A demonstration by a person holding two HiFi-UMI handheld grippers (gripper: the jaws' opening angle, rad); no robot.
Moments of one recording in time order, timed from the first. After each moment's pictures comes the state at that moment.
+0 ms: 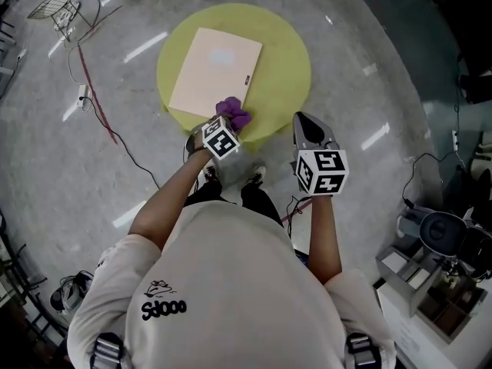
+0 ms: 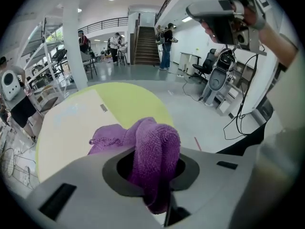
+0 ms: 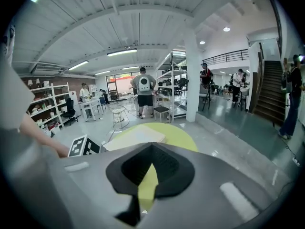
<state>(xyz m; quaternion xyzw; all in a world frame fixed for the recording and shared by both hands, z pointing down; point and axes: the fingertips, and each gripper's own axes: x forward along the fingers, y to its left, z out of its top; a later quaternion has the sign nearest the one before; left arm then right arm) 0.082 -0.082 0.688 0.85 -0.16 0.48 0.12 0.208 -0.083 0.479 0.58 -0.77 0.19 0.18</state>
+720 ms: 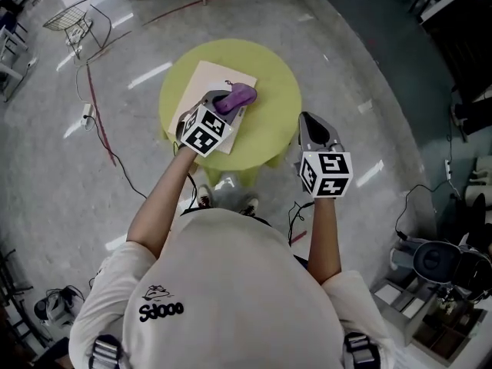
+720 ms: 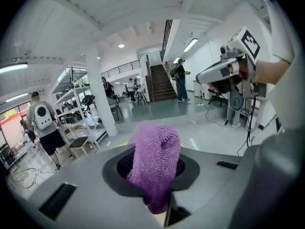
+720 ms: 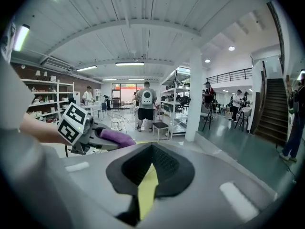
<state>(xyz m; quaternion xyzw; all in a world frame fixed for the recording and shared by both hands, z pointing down) 0.097 -0.208 0.496 0.91 -0.30 0.29 -0.01 0.238 -0.140 0.404 0.58 -0.79 0.09 0.15</state>
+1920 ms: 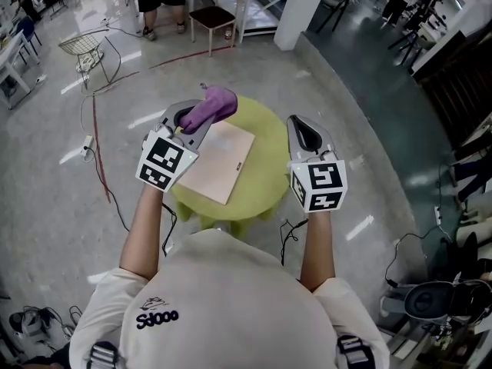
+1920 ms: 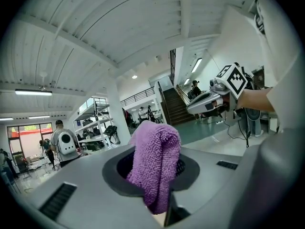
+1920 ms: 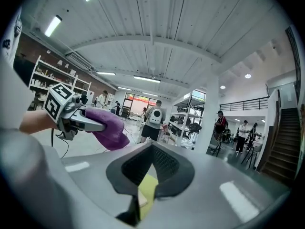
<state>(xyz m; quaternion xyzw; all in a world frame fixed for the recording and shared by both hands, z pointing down) 0.014 -0.234 0.295 0.90 -0.39 0.14 -0.11 0.180 -0.212 0.271 0.54 -0.83 -0.06 0.12</state>
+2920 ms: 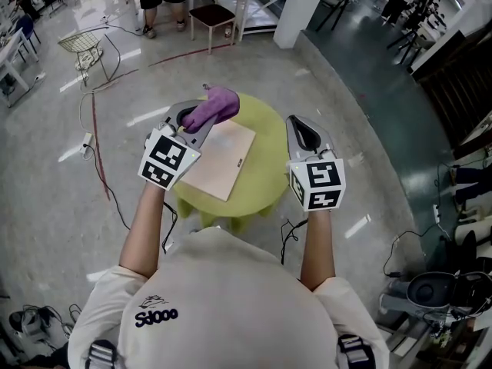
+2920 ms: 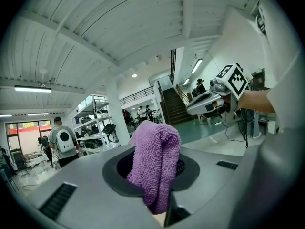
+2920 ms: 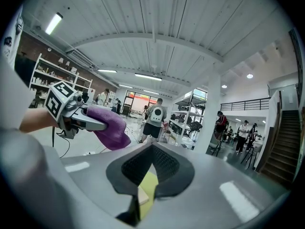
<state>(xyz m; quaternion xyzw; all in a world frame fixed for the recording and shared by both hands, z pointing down) 0.014 -0.230 0.302 0.91 -0.39 0.14 -0.10 0.174 -0.208 0.277 0.53 -0.83 -0.06 0.14</state>
